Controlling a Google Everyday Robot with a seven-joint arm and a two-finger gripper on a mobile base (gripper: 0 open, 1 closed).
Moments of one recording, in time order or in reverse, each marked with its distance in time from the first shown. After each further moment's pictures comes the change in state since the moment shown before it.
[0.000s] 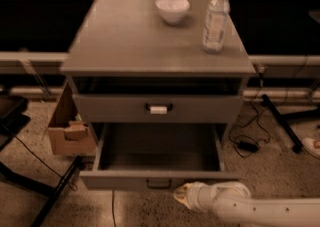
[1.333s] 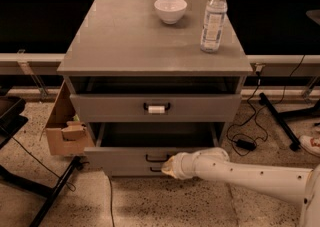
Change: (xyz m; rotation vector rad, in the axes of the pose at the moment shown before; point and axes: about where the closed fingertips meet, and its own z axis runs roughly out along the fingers) arm -0.083 -0.074 0.037 -0.025 0.011 -0.137
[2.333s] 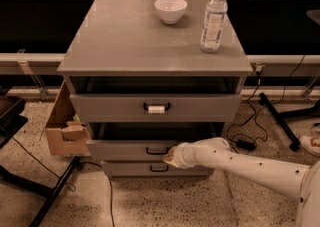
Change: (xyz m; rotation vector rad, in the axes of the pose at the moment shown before) arm 0.005 -0.043 0.001 0.005 0.022 -0.019
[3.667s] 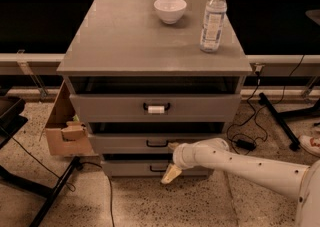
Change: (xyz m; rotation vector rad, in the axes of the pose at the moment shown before) arm 0.000 0.000 0.000 0.000 0.000 0.000
